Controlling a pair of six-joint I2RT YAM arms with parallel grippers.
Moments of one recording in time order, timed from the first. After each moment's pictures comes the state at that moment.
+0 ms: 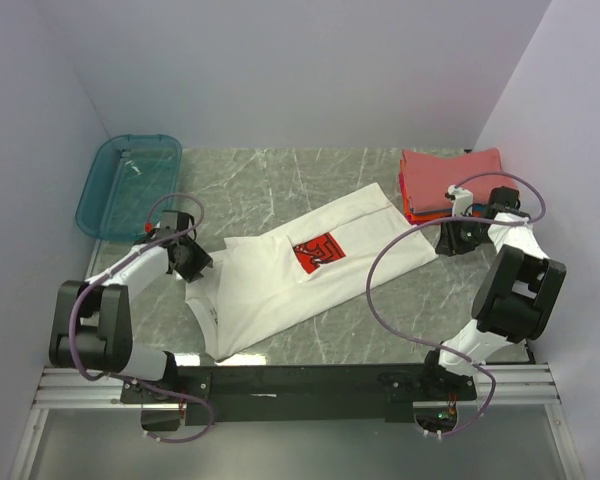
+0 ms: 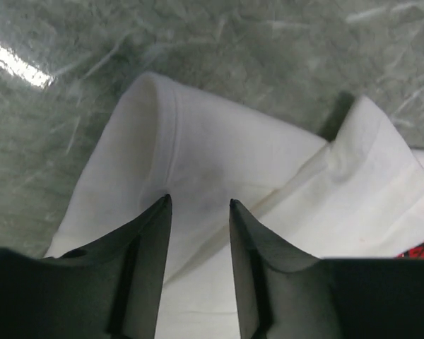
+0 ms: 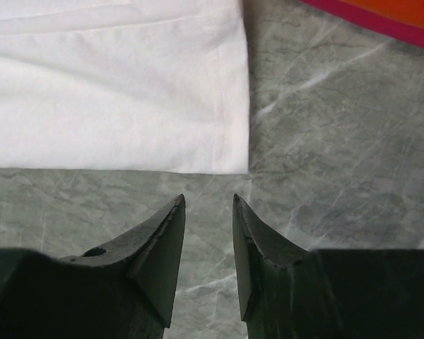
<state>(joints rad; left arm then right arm) -0.10 1.40 0.75 -0.43 -0.02 -0.90 -0.42 1.64 1.11 -0.68 -0.53 -0.66</state>
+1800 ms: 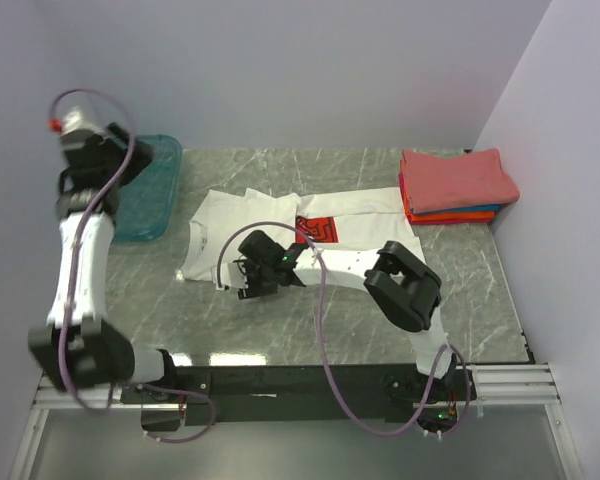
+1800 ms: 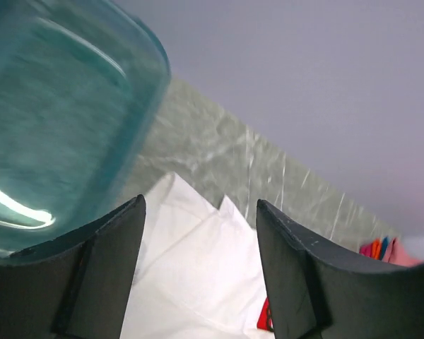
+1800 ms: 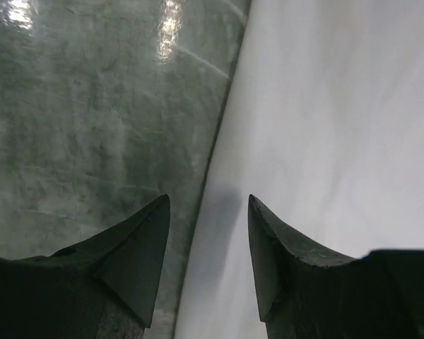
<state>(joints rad) 0.15 1.41 1.39 -0.35 0.10 -0.60 1.01 2.00 1.38 -0.31 -0.12 -0.82</state>
